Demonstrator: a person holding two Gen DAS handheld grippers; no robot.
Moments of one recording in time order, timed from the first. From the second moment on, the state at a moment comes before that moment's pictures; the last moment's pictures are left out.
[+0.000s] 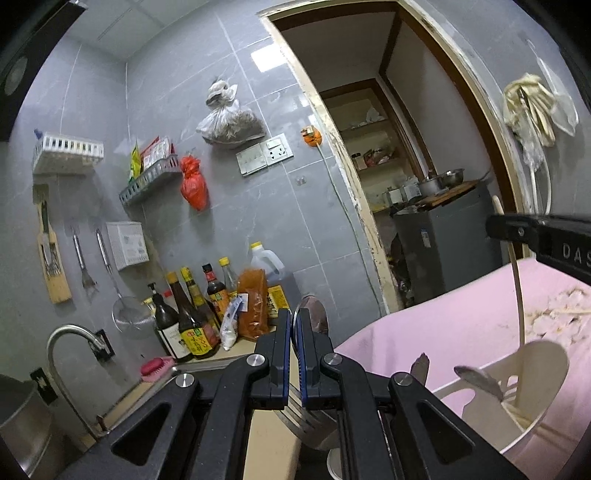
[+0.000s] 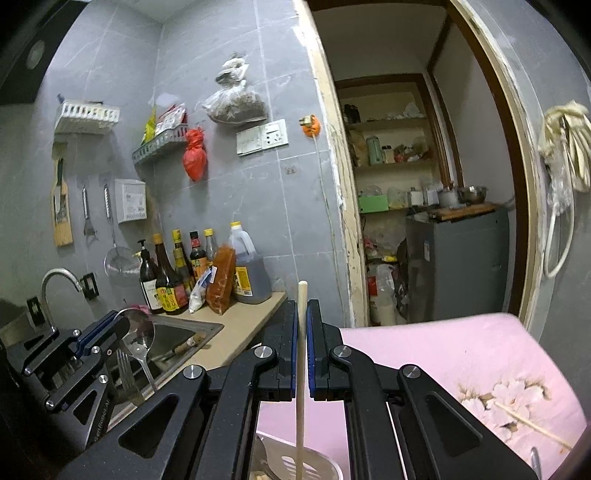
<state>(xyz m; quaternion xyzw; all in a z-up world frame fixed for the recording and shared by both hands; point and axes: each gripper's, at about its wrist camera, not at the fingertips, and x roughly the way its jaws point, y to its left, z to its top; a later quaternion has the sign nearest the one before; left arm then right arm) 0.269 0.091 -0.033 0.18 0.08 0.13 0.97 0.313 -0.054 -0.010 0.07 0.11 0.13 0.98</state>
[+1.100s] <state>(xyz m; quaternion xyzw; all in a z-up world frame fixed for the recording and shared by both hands) 0.274 0.123 -0.034 -0.03 0.22 0.00 0.97 0.289 -0.106 -0.008 0.10 0.16 0.13 0.97</state>
